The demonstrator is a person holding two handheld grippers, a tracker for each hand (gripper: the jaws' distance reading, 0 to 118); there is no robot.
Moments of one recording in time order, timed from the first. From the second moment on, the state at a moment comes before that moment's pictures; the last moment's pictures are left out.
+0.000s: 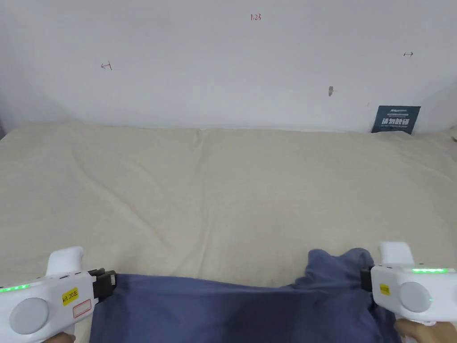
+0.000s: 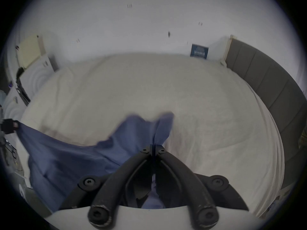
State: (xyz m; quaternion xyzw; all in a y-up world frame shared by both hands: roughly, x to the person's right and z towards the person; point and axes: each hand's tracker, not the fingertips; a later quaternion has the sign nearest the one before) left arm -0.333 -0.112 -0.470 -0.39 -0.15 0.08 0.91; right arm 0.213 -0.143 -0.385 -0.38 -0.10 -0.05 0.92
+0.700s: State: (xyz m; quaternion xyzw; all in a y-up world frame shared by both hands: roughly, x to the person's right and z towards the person) left arm -0.387 -0.175 -0.315 -0.47 -0.10 0.07 0.88; right arm 0.178 -0.161 -0.128 -0.39 -0.10 -0.18 0.90
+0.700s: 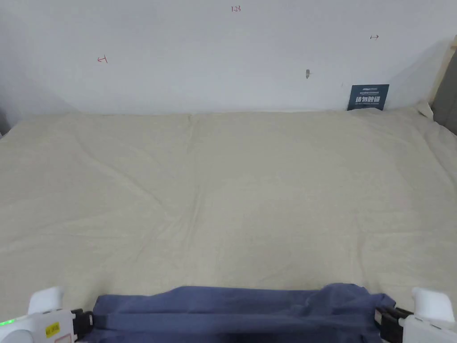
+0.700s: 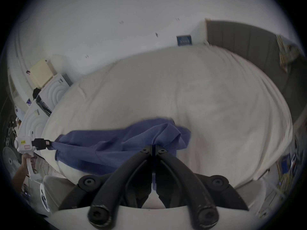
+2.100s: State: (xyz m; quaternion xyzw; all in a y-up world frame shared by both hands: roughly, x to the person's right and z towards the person) left arm -0.274 -0.012 -0.253 -0.09 -0.16 0.03 0.98; right arm 0.077 0.009 -0.142 -0.04 -0.14 0.02 0.99
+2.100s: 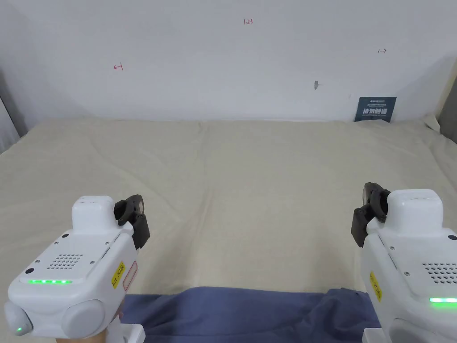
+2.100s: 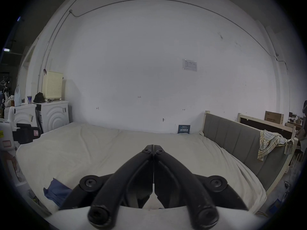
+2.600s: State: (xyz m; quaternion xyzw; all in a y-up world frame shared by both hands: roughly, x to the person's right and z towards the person) left arm -0.392 -0.072 -0.319 -0.35 -0.27 0.26 0.86; right arm 0.065 -0.003 -0.157 -0.07 -0.14 0.02 0.99
